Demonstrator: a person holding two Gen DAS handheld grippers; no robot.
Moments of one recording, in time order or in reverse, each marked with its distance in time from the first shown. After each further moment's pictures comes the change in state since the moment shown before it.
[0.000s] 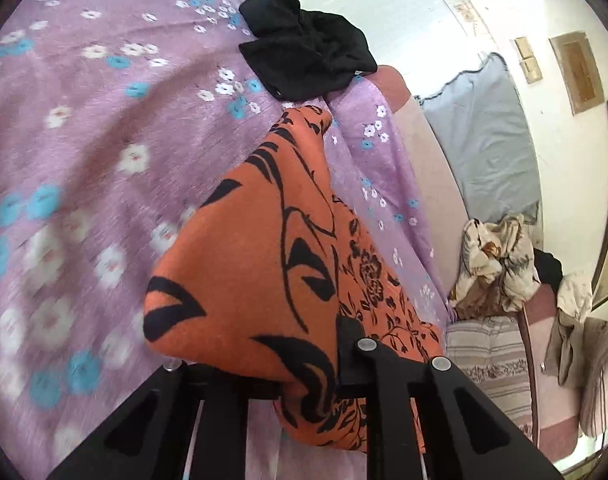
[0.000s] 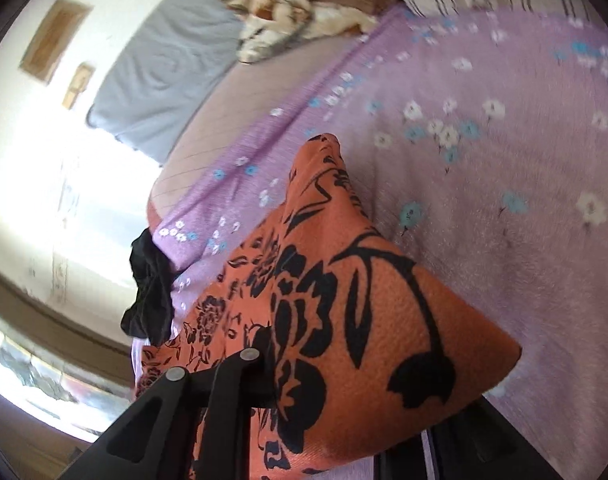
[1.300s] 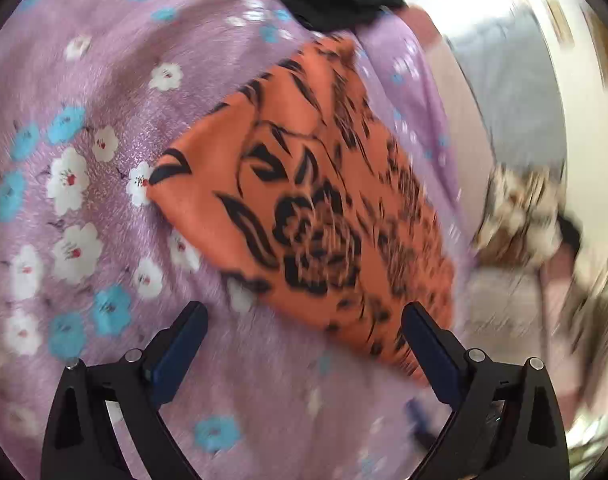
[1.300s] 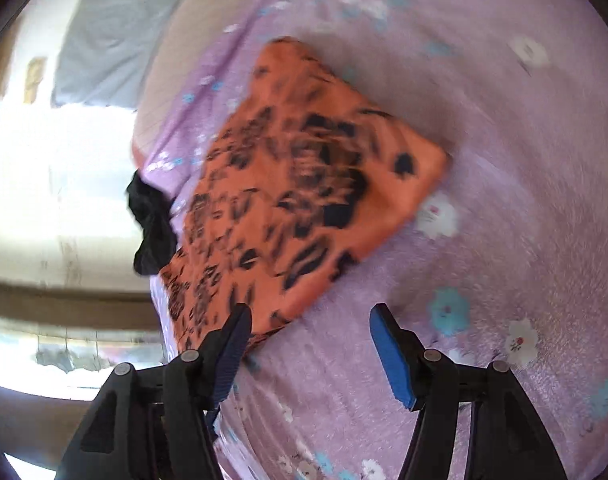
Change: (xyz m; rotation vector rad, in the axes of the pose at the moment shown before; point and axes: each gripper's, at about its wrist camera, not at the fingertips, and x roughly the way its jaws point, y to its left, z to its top) left arm 0.022 0.030 -0.005 -0.057 0.225 0.047; right arm -0.008 -0.040 -0.025 0.219 0.382 0.009
